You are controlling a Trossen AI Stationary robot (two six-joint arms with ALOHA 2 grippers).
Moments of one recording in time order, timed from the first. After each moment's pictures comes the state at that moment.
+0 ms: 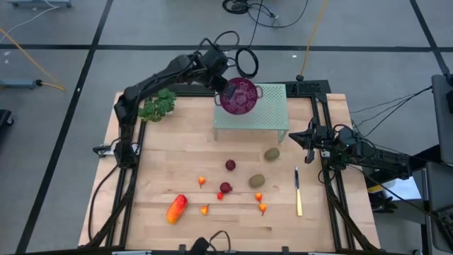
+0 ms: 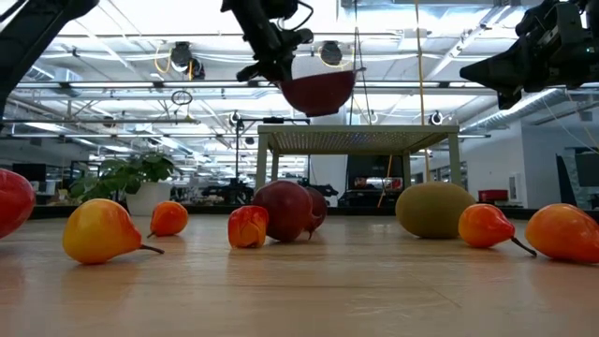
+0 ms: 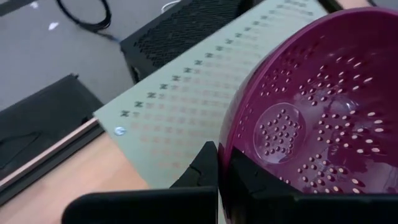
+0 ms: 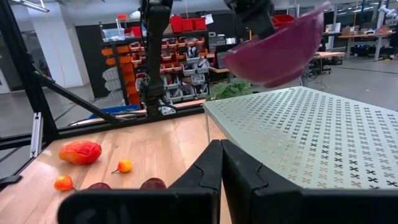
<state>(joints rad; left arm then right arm) 0.52 1.96 2.13 -1.08 0.00 -0.39 -0.19 0.00 0.15 -0.11 0.02 0.12</state>
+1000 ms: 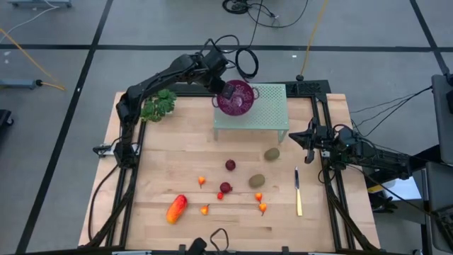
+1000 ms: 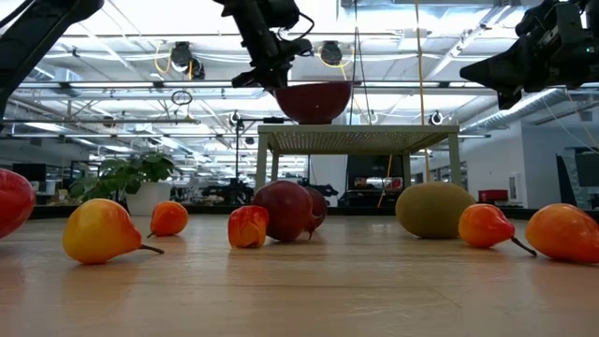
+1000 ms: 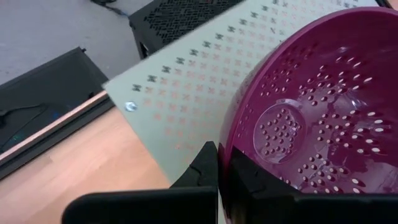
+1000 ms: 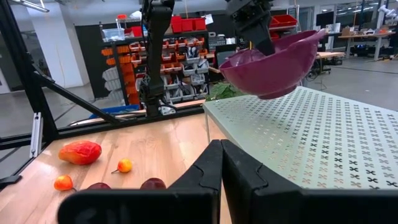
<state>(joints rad) 0.52 1.99 2.13 -1.14 0.00 -0.43 -0.19 0.00 0.15 -0.11 0.02 0.12</state>
